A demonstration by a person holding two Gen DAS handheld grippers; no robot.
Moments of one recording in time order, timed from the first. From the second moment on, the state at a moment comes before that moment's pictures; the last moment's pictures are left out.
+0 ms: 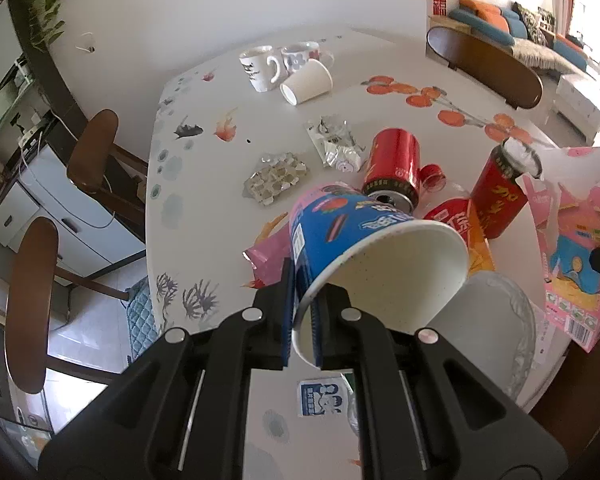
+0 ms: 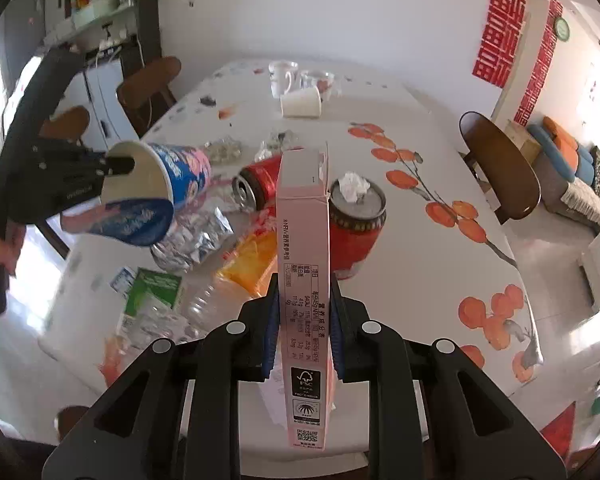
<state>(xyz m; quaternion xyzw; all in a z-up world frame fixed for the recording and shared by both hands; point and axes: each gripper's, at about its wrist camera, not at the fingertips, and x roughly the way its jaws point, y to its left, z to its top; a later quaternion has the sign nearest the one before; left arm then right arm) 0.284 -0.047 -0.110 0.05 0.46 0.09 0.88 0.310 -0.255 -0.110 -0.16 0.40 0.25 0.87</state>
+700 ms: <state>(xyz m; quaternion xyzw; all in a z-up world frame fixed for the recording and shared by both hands) 0.188 -0.030 -0.038 0.03 0.40 0.12 0.91 0.249 -0.223 -0.032 -0.10 0.33 0.33 0.88</state>
